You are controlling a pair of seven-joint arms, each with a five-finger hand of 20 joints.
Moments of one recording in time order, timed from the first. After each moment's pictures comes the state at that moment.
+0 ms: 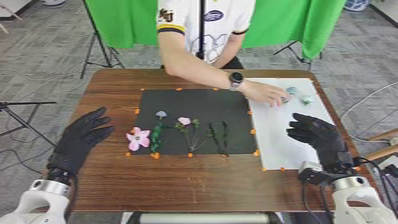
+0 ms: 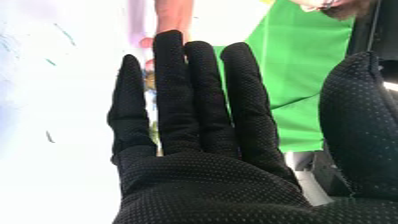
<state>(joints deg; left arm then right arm) 128.4 -56.9 -101.4 -120.2 46.1 3.2 7.7 -122.0 -66.3 100.1 -114.8 -64.1 1.6 -5.3</state>
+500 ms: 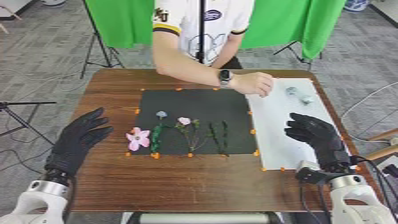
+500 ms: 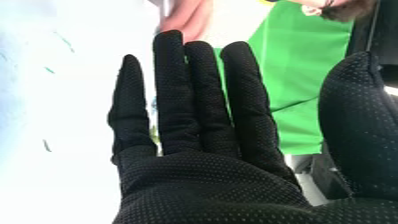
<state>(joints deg) 129.2 -56.9 -102.1 -120.3 46.0 3.4 7.7 -121.2 -66.9 99.7 -114.6 -66.2 1.0 -4.9</state>
